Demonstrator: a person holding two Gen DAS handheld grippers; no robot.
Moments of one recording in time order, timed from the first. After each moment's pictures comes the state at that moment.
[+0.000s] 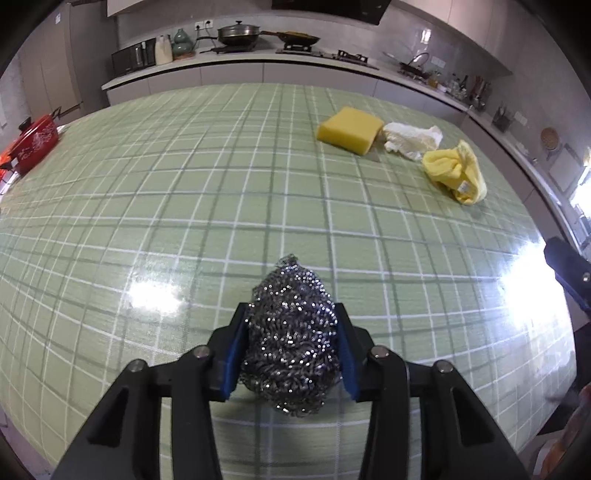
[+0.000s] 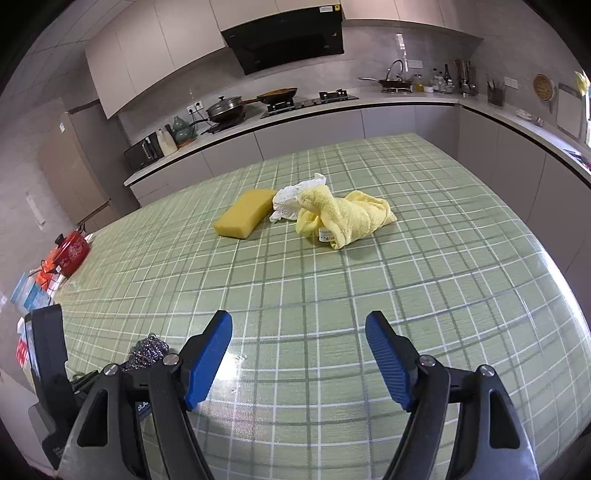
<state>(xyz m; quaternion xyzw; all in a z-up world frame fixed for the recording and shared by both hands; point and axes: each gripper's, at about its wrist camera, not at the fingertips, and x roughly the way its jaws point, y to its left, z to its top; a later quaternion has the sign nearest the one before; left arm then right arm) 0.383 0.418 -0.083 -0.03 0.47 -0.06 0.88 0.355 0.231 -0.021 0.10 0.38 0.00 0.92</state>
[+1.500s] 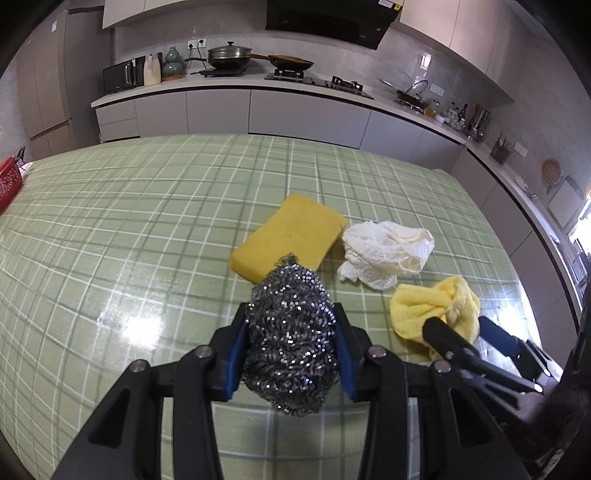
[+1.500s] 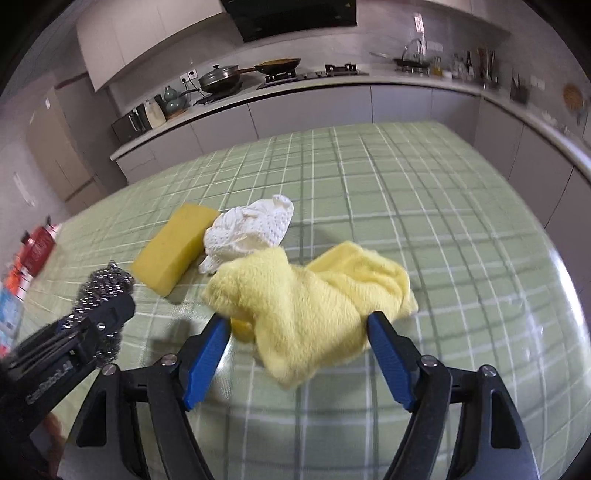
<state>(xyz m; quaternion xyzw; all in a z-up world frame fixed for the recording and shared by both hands) 0.516 0.335 -0.055 -0.06 0.43 -0.06 0.90 0.526 0.189 -0.066 0.05 0.43 0.01 0.90</state>
